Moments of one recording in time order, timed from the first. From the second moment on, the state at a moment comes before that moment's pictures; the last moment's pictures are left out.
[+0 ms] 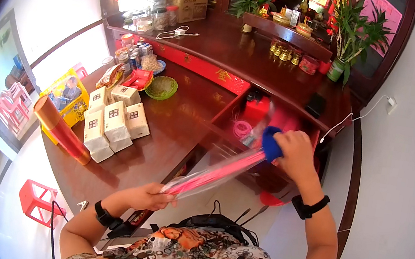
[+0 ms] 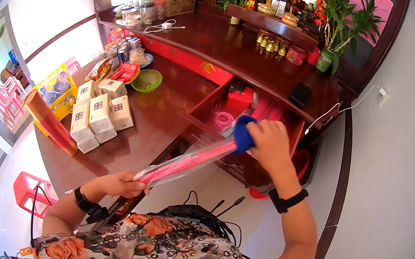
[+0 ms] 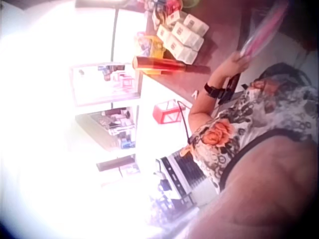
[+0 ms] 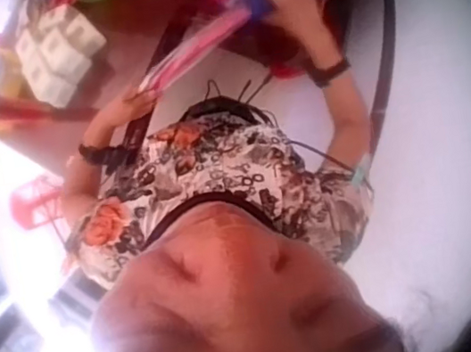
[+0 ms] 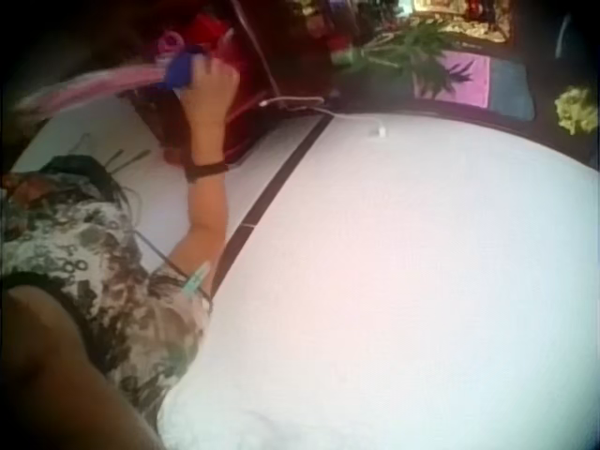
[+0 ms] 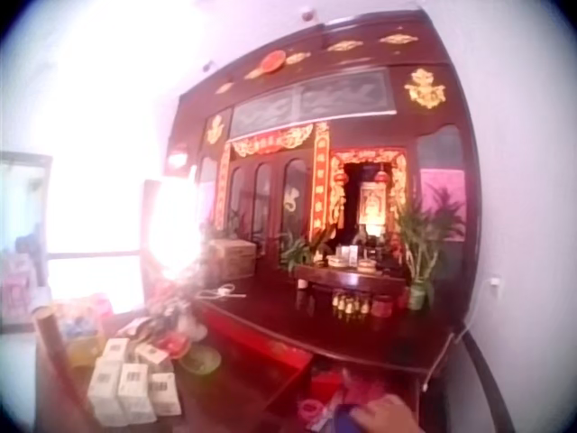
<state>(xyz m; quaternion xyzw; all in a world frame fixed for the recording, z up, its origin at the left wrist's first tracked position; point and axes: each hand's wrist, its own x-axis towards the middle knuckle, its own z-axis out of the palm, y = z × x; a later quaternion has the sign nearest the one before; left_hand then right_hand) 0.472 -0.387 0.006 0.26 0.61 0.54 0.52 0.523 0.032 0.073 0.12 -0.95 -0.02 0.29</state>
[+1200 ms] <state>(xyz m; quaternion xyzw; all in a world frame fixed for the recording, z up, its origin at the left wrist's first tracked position) 0.468 -0.275 -0.005 0.31 0.62 0.68 0.25 0.457 -0.086 0.058 0.02 -0.43 0.88 0.20</state>
